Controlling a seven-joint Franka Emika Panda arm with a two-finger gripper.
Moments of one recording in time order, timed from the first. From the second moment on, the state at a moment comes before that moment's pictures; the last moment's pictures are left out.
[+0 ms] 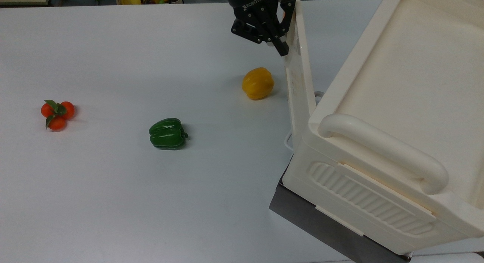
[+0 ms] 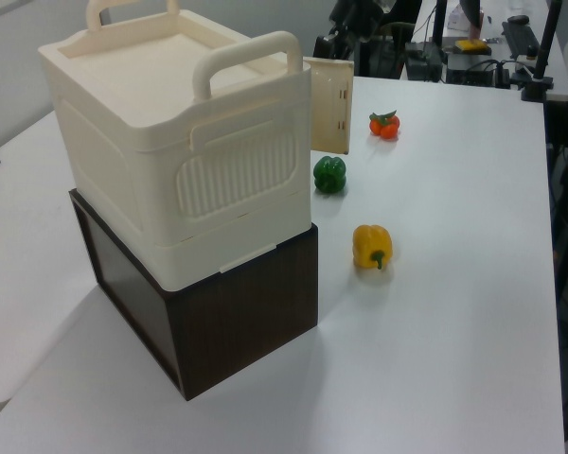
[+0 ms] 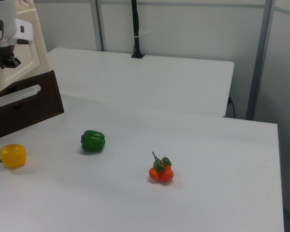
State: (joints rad) arm -0.07 0.13 0.25 -1.63 0.59 2.15 0.02
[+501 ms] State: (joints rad) arm -0.06 0.13 0.33 -1.63 0.59 2.15 0.05
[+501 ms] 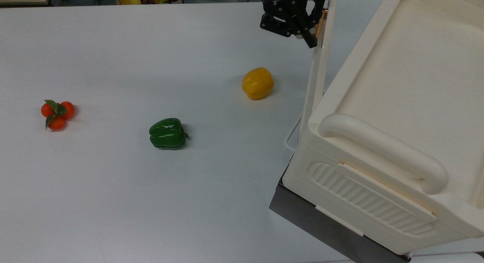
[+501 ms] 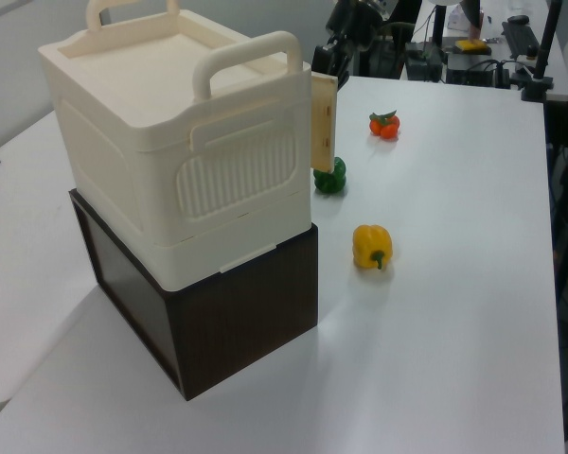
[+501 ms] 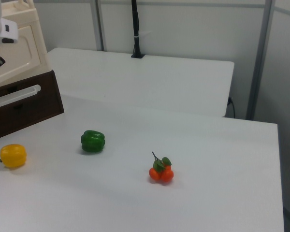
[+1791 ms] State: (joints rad) arm -0.02 0.18 0.42 -1.63 0.57 2.31 0.05
